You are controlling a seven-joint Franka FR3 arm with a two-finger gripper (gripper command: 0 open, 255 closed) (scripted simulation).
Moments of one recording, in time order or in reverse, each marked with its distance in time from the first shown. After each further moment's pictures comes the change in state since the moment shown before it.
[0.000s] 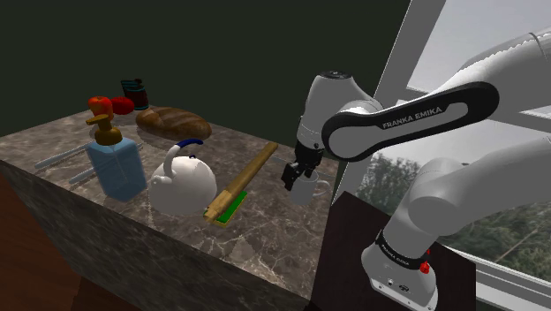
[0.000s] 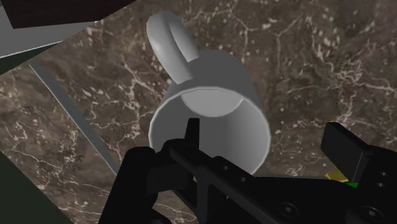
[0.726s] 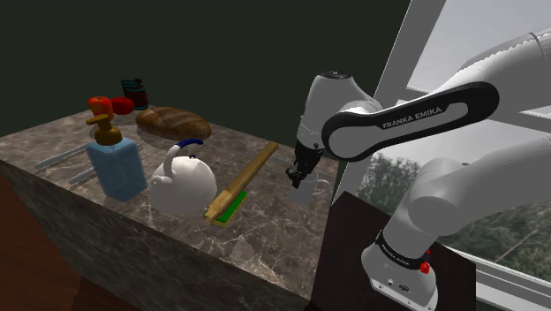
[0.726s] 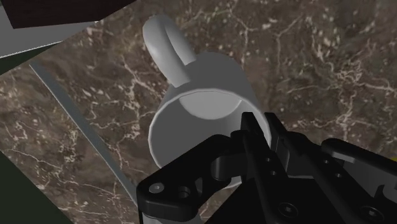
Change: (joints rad) arm 0.000 0.000 0.000 0.000 0.000 0.000 0.000
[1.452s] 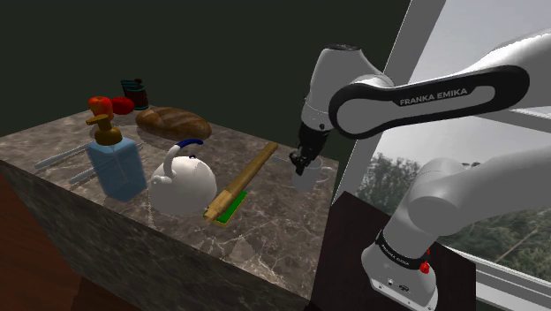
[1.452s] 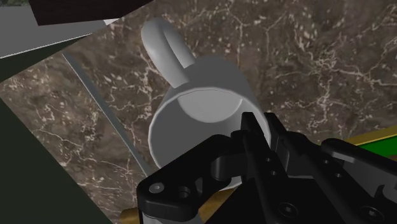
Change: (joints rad) arm -0.003 -0.089 -0.035 0.089 -0.021 -0.177 -0.007
